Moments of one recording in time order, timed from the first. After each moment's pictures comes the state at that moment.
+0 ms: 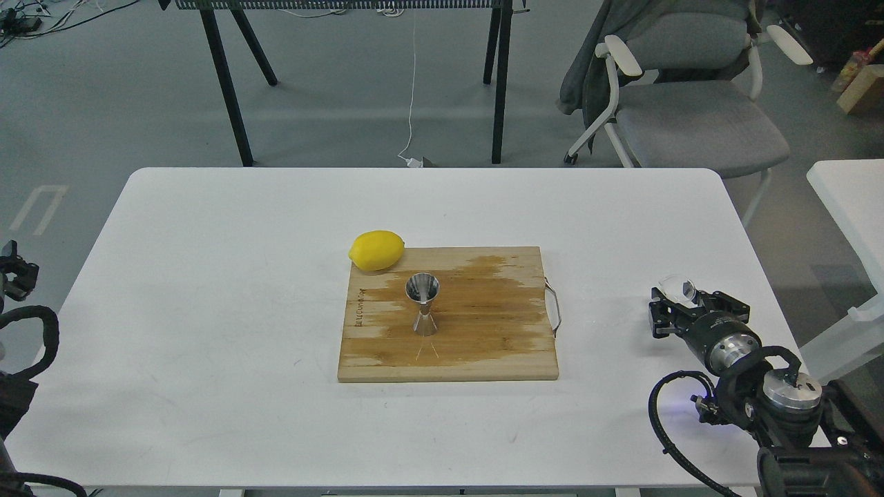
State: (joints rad) left arm -0.71 0.31 -0.38 0.26 -0.71 -0.49 -0.25; right arm 0.16 -0.14 1.46 0.94 0.27 -0.06 -0.17
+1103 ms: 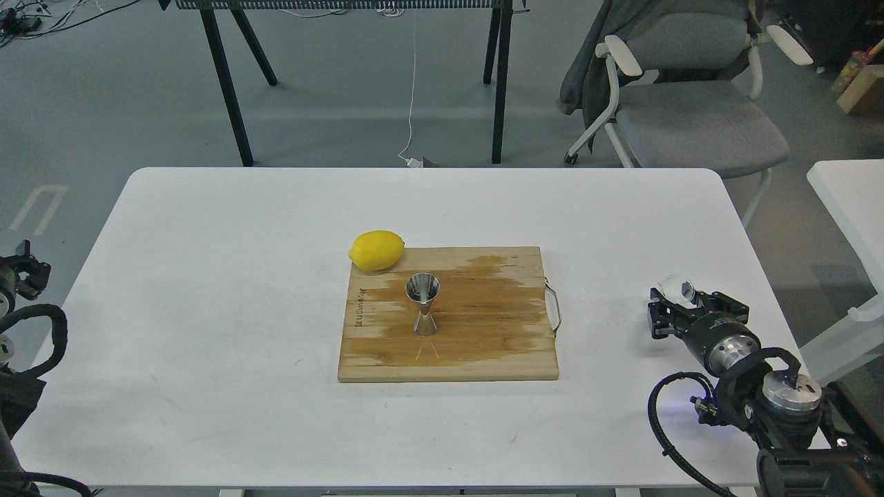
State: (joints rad) left arm -0.71 0.30 -0.37 0.26 -0.71 -0.49 -0.24; right arm 0.16 -0.14 1.45 0.95 0.27 -0.06 -0.17
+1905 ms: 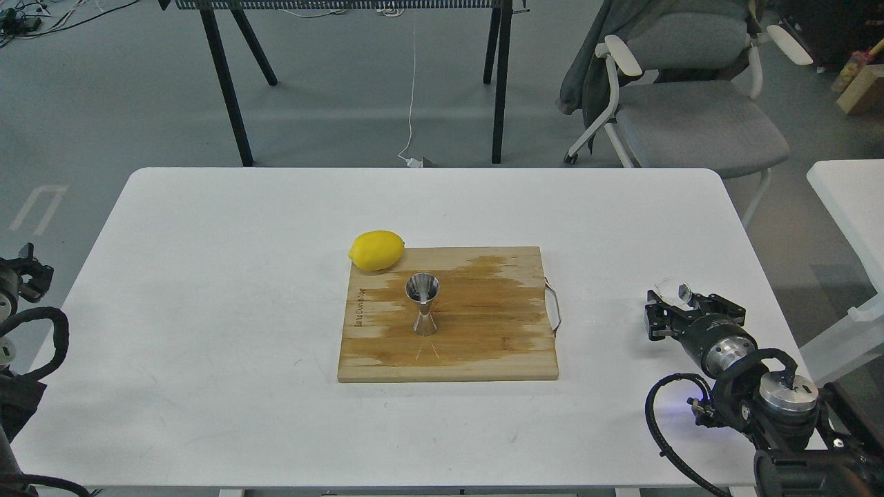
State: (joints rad) left arm -0.70 0.30 -0.37 0.25 -0.71 -0.49 -0.24; right arm 0.16 -0.13 1.45 0.95 0.27 -0.06 -0.17
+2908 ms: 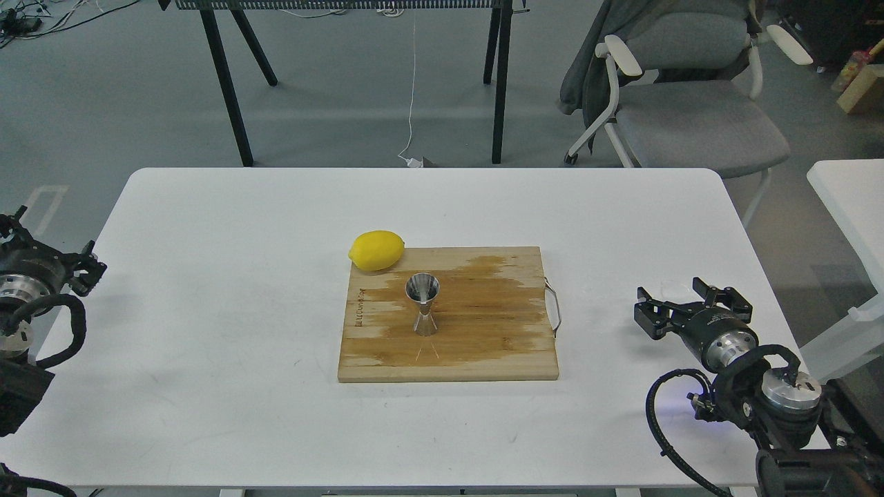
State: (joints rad) left arm -0.71 0.36 -0.37 0.02 -0.71 -0.49 -0.07; right arm 0.14 -0.14 1.46 1.02 0.28 -0.07 -0.18
